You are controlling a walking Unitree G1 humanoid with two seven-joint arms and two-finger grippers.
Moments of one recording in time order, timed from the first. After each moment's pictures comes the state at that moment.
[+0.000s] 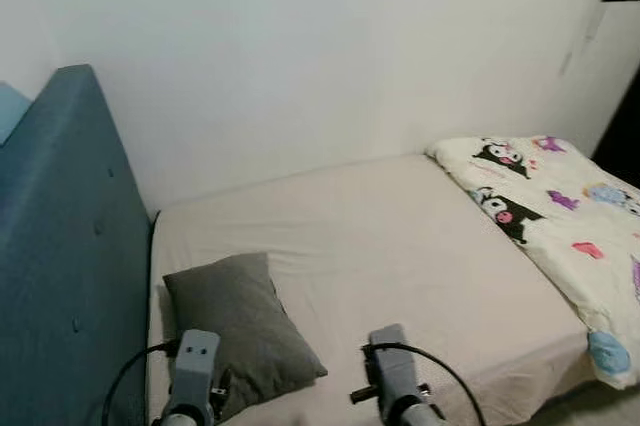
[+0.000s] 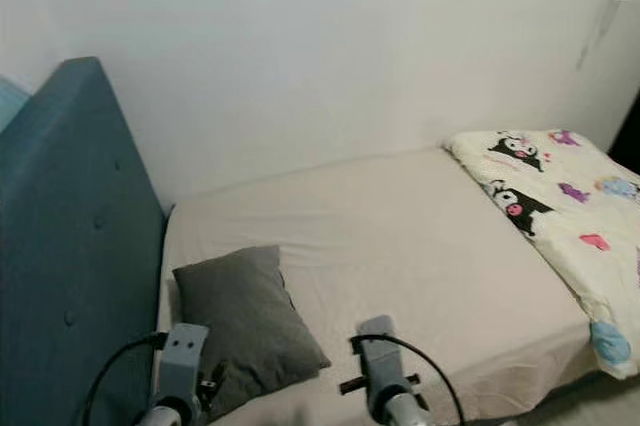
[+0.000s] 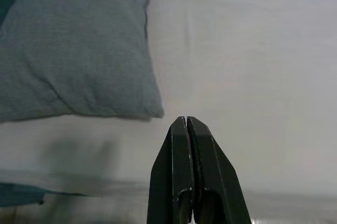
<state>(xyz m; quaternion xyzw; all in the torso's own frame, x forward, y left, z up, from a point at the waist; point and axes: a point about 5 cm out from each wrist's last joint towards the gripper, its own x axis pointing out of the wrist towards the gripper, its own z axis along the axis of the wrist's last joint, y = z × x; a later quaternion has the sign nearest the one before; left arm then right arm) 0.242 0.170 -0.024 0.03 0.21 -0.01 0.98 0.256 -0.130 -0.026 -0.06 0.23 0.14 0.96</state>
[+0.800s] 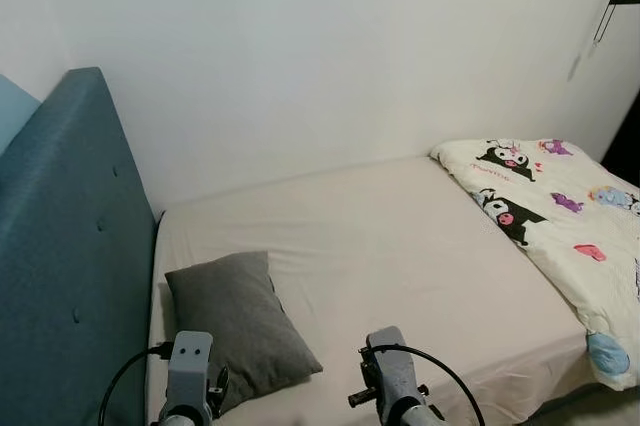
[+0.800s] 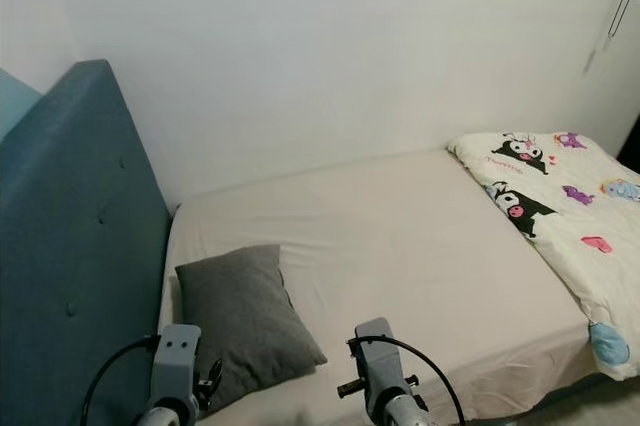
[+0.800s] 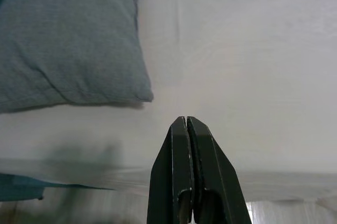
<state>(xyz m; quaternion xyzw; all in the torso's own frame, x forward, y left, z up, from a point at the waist) 0.242 0.173 -0.024 0.01 0.21 0.01 0.98 0.253 -0.133 -0.029 -0.06 0.23 0.15 0.96</state>
